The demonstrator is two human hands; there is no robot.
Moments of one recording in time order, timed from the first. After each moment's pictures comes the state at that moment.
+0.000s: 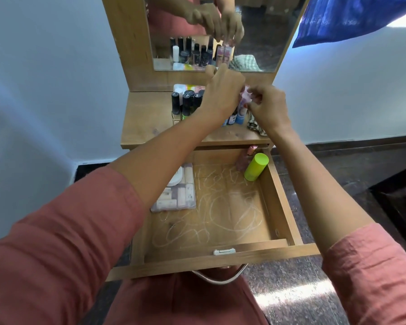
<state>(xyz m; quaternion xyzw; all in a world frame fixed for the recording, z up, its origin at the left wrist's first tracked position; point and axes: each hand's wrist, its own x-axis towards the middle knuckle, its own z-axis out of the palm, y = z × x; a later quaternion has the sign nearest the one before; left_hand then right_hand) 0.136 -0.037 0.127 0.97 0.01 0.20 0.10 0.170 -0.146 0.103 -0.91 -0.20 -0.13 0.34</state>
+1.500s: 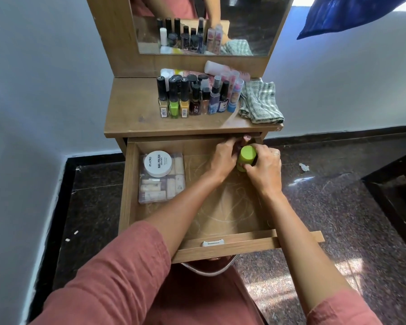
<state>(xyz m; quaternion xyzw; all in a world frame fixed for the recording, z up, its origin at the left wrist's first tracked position) 0.095 -0.099 -0.015 0.89 0.07 0.05 0.45 0.093 -0.207 -0.005 -0.96 -0.09 -0.05 0.25</state>
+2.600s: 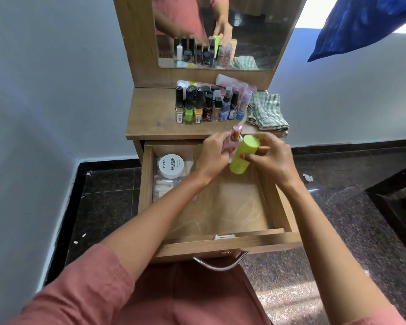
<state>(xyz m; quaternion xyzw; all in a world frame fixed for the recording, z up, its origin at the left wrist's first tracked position) 0.046 -0.056 0.038 0.89 0.04 0.14 0.43 0.073 -0.195 0.067 -0.88 -0.16 0.01 0.45</state>
